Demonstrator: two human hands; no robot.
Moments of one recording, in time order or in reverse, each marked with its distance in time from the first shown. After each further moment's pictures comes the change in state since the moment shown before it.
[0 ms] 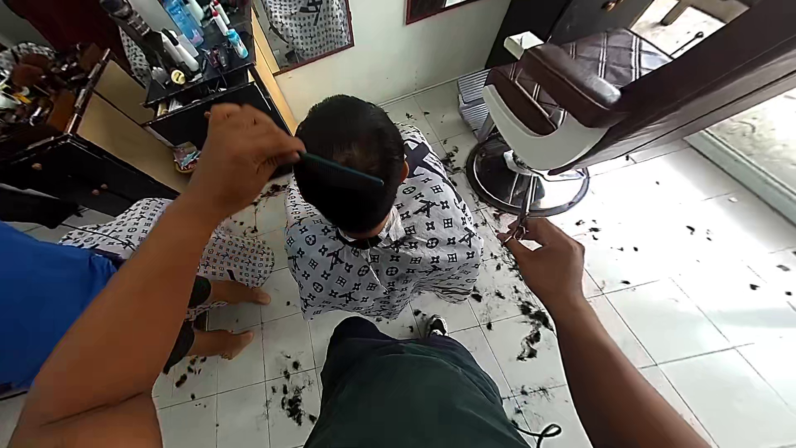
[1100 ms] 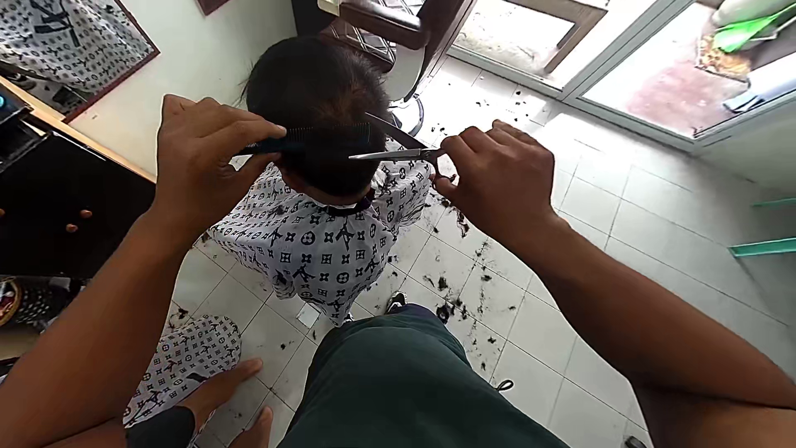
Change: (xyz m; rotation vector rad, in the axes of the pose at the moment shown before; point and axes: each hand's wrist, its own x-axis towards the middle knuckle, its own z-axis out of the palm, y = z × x) left_hand -0.010 -0.098 0.054 -0.430 0.297 0.489; right_hand -0.048 -0.257 0.054 -0.939 0.105 -0.057
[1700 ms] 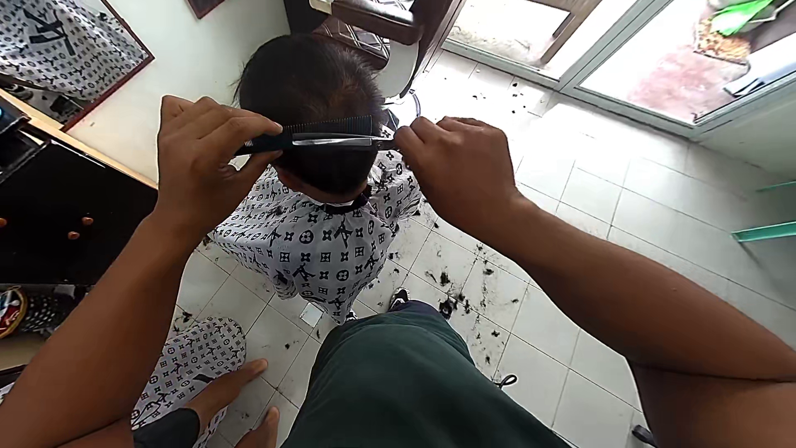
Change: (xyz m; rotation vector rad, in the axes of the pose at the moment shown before) left_hand 0.005 0.010 0.002 0.025 0.031 0.009; right_hand 0.025 -0.033 -0.009 0.002 0.017 -0.087
